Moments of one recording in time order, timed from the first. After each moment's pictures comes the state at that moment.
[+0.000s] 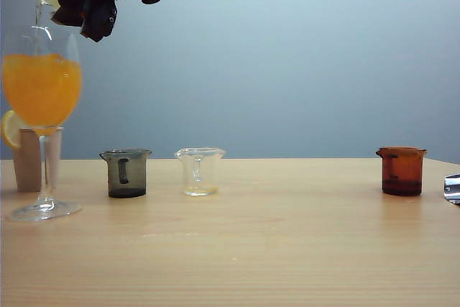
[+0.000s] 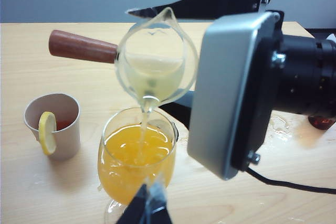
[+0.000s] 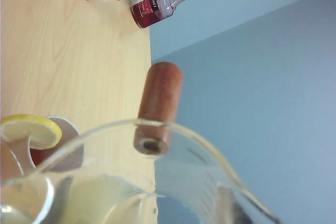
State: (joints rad) left arm -0.28 0.50 0.82 -0.60 0.07 -0.10; right arm 0.91 1.97 1.62 0.26 -0.12 -1.19
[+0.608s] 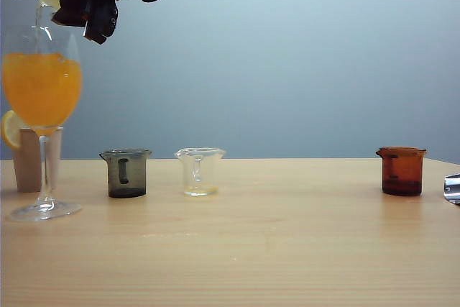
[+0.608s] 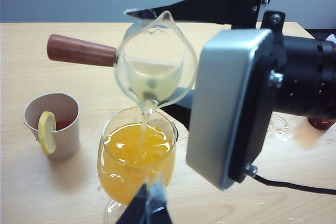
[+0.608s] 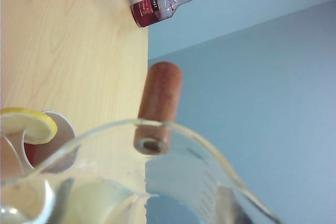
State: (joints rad) left arm -0.28 0.50 0.82 -0.60 0.07 -0.10; right arm 0.91 1.97 1.62 0.27 -0.12 -1.26
